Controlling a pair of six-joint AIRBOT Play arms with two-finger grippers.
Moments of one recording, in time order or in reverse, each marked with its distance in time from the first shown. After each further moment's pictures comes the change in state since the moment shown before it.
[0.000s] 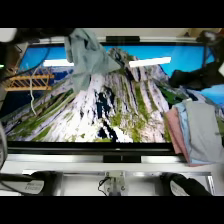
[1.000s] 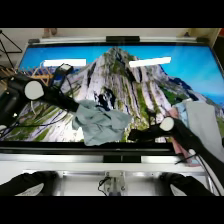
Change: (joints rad) left arm -0.175 0.310 -0.790 0.476 -0.361 -0.206; right arm 0.303 -0.034 -0.897 0.620 -0.379 -0.019
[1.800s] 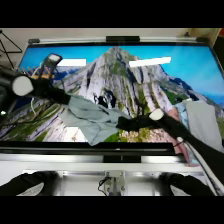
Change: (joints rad) left arm 0.050 0.046 0.119 0.136 -0.016 -0.002; right arm 0.012 -0.099 0.211 0.278 -0.067 -0.220
